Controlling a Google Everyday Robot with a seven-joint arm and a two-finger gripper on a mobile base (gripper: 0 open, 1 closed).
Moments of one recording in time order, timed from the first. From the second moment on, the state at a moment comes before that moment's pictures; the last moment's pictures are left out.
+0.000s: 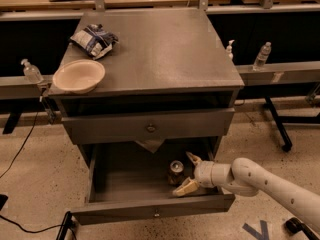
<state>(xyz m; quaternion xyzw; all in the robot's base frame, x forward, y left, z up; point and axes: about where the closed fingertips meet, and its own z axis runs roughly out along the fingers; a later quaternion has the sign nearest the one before) 0.578 -0.097 0.433 -0.48 0.71 0.27 0.44</state>
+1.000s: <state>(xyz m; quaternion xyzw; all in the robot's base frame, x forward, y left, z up) 0.587 -0.101 0.417 -0.49 0.71 0.23 0.45</state>
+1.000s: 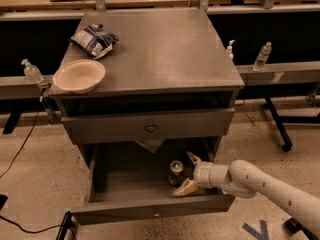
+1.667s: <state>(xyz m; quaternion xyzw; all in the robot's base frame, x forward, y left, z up) 0.594 -0.104 0.432 -0.48 0.71 0.23 0.47</state>
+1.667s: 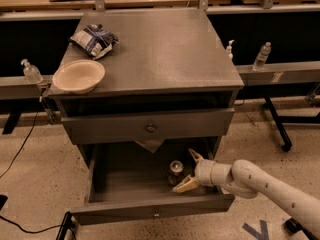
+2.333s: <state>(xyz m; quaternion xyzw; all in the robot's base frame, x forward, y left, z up) 0.594 -0.091 0.413 -0.47 0.72 0.25 0.46</state>
